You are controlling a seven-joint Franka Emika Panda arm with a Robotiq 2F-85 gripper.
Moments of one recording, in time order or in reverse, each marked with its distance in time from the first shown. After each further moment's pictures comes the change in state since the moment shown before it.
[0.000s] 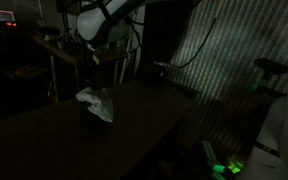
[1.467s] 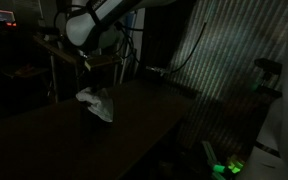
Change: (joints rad) arm 0.005 0.067 0.043 0.043 0.021 -0.041 0.020
